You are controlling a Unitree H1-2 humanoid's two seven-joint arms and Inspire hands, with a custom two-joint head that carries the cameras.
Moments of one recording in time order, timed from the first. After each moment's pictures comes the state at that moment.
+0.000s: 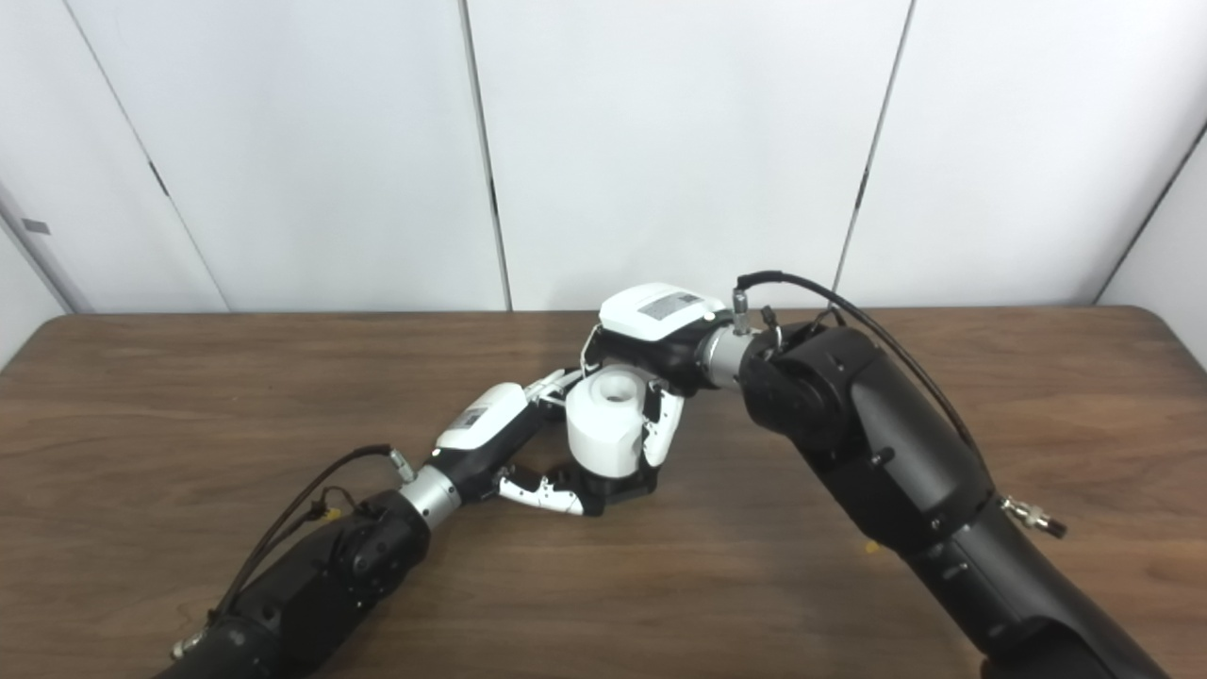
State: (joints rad) left arm -0.58 0.24 -0.62 0.68 0.46 -0.39 0.10; right arm -0.75 -0.39 0.46 -0.03 -0.78 0.07 0.74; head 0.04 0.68
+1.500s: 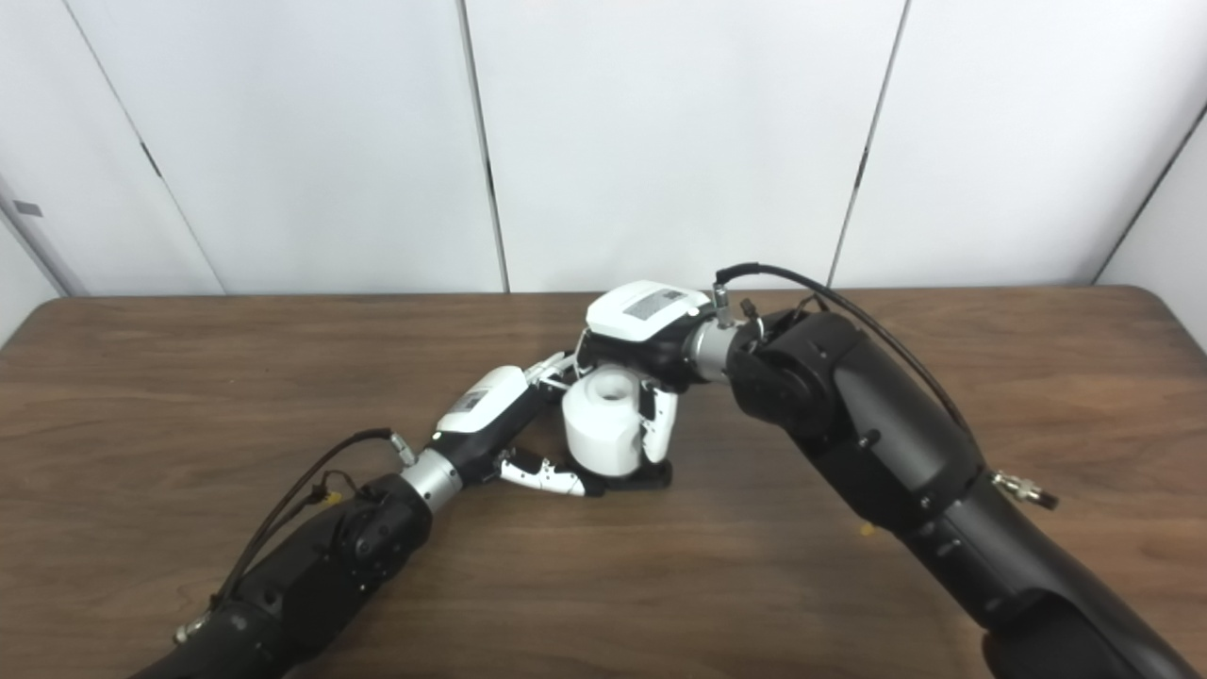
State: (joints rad) left arm -0.57 0.24 -0.61 0.65 0.46 -0.37 0.10; right arm -0.77 -0.42 0.53 -0.03 -0.79 0.03 0.79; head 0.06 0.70
